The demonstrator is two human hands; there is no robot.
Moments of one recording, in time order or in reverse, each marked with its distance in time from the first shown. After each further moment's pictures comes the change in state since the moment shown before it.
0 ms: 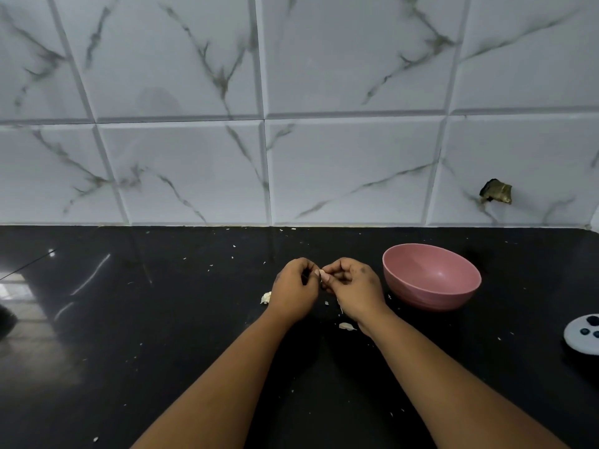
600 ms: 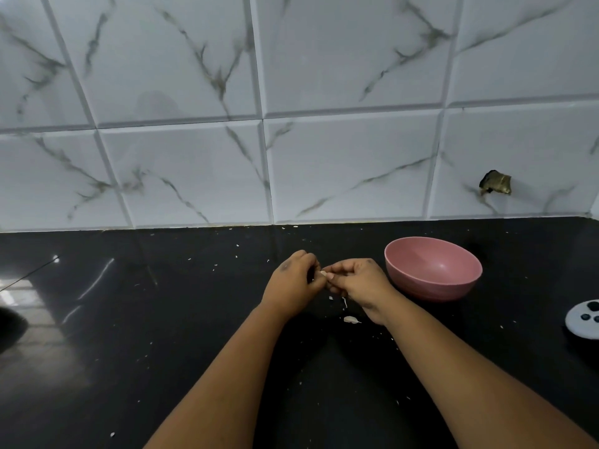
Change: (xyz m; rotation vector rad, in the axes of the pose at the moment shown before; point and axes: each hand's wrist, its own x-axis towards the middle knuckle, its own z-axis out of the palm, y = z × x) left_hand 0.003 0.001 -0.019 0.339 -0.095 0.248; right_hand -0.003 -0.010 -0.011 0.259 -0.218 0.178
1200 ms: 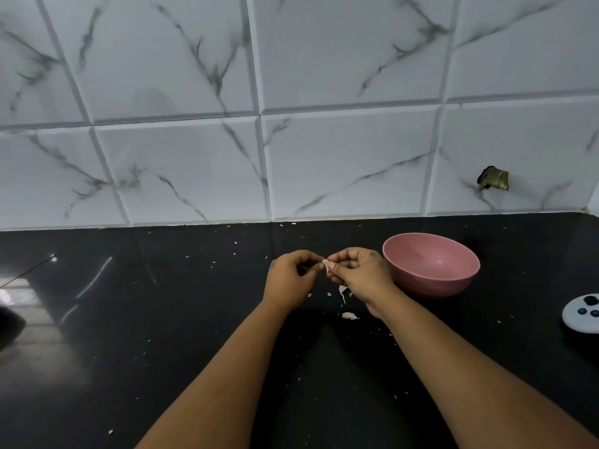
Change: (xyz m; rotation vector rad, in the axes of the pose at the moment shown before) left_hand -0.003 0.001 0.003 -0.336 0.096 -0.112; right_hand 0.002 -0.002 -0.002 -0.016 0.150 -0.069
